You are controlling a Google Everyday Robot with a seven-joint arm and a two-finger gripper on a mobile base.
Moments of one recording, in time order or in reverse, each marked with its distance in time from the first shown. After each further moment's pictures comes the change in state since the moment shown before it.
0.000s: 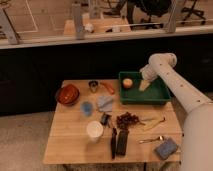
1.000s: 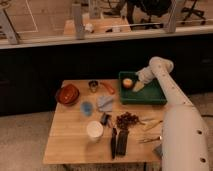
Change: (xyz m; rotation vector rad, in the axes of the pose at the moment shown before) arm -0.010 0.002 0.062 -0.057 -0.176 0.122
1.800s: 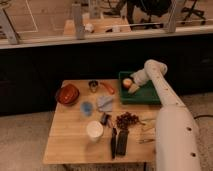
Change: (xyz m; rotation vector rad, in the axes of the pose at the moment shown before) arm -0.016 0.007 0.035 -0.027 -0.035 -0.019
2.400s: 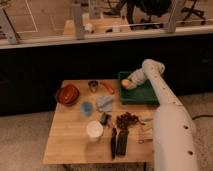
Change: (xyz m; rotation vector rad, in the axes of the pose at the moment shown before) arm -0.015 -0.001 -0.002 0.002 -0.011 -0.027
